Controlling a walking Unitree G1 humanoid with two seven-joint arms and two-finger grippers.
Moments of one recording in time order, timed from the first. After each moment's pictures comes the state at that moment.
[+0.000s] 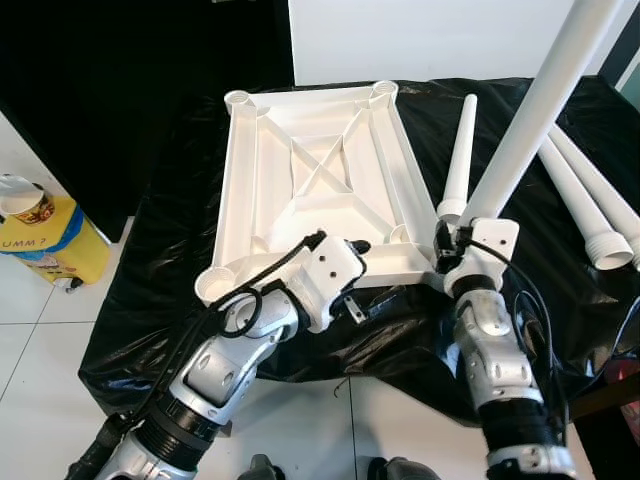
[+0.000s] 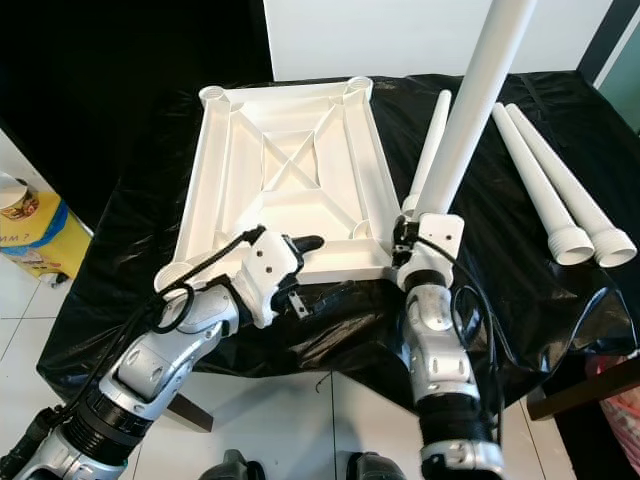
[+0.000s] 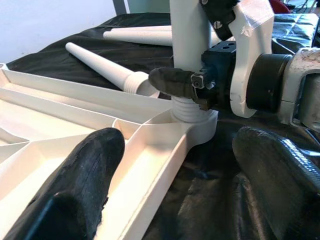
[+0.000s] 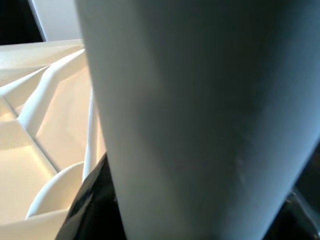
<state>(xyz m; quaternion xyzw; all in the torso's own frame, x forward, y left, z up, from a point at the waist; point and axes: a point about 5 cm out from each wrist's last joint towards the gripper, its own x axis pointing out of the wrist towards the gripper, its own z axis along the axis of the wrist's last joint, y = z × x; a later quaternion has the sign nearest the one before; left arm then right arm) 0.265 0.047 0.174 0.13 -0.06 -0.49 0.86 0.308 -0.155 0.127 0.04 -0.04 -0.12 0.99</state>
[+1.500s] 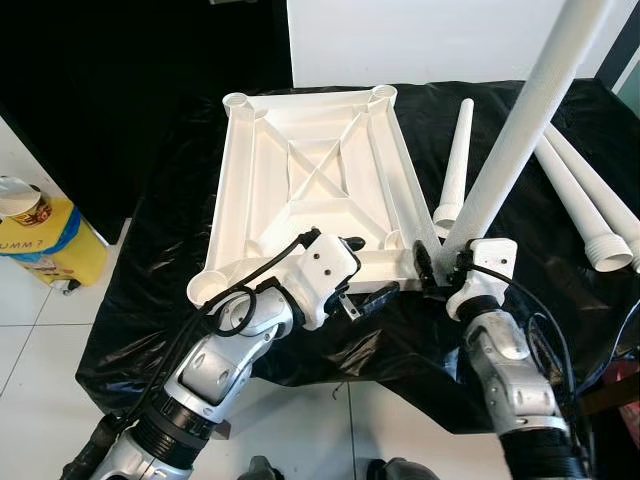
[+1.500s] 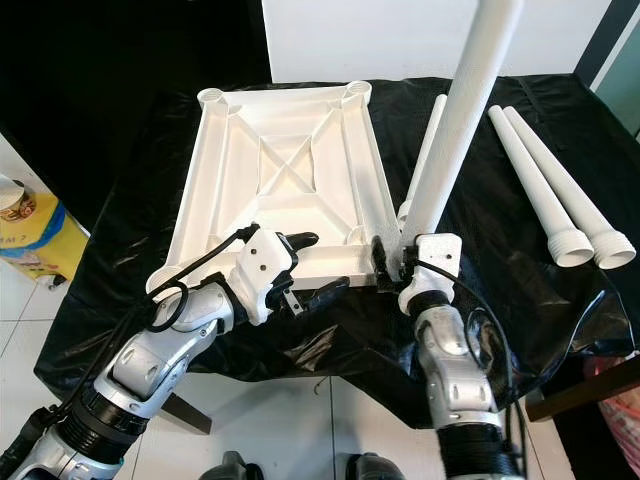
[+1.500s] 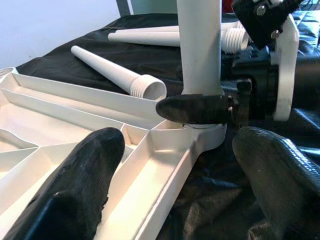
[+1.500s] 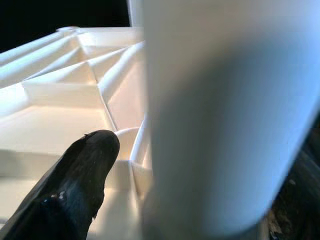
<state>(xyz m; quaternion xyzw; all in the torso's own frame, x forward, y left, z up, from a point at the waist) 0.266 0.051 0.175 0.14 -0.06 -0.48 0.86 0.298 -0.175 0.131 -0.02 -0.06 0.11 0.99</state>
